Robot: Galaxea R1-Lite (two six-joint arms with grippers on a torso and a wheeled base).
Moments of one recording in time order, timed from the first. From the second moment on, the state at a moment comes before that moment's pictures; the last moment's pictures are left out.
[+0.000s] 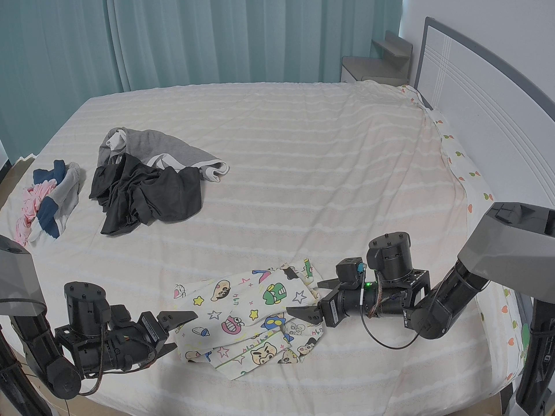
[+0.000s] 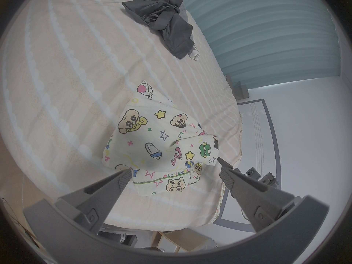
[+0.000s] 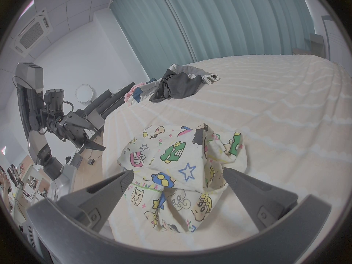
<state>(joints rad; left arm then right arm) -0.28 1.91 -0.02 -1.32 -0.31 -1.05 0.58 2.22 -0.81 -0.89 0.34 0.04</state>
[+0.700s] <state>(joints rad) -0.28 1.93 -0.02 -1.33 -0.31 -1.05 0.60 2.33 -0.90 -0.90 0.34 -0.04</state>
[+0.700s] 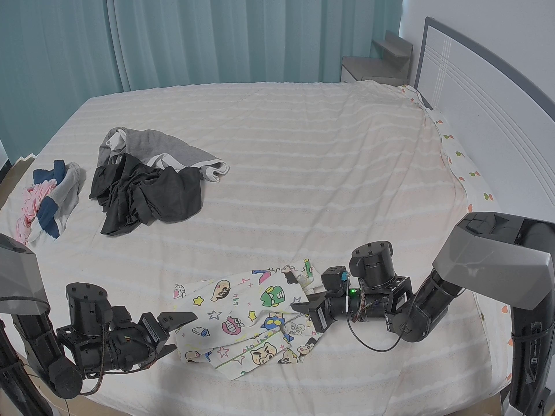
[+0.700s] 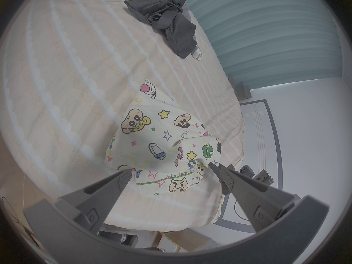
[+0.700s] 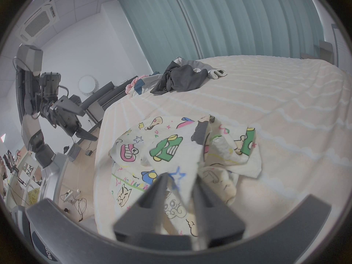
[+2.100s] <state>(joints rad) -0.27 1.93 -0.02 -1.33 -0.31 -1.05 0.61 2.26 -0.36 -1.21 0.36 -0.05</state>
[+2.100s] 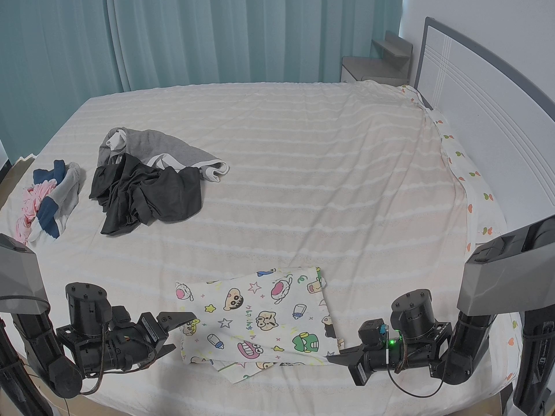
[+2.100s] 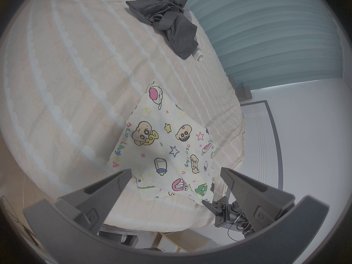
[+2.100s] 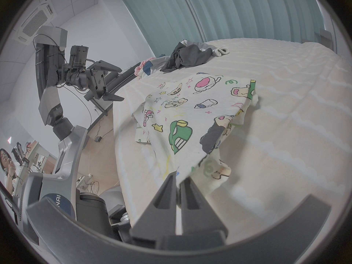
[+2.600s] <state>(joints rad) -0.27 1.93 -0.02 -1.33 -0.31 -1.05 0.56 2.27 -0.36 -1.21 0.36 -0.09</state>
